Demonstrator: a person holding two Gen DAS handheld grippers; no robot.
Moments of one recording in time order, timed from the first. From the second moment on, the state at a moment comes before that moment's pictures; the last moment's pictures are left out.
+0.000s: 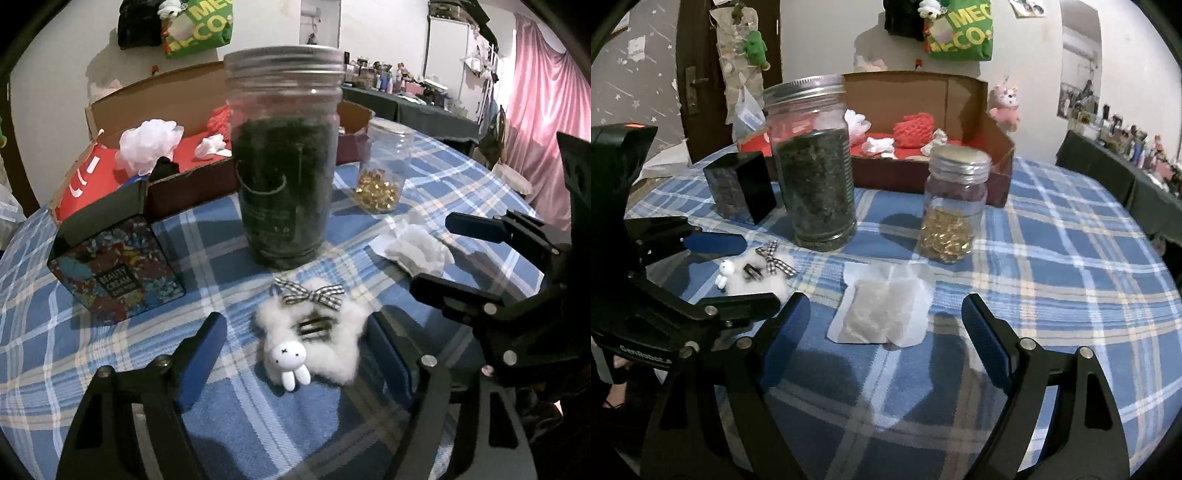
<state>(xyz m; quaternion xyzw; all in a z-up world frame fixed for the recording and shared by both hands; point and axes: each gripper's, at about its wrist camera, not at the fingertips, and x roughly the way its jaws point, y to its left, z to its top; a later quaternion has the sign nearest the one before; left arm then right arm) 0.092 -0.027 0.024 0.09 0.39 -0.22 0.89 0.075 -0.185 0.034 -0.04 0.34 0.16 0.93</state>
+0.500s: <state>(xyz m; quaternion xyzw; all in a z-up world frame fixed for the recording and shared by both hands) 0.078 -0.034 0.024 0.12 0.36 -0.24 0.90 0.073 -0.173 0.027 -0.06 0.33 0.19 0.92</state>
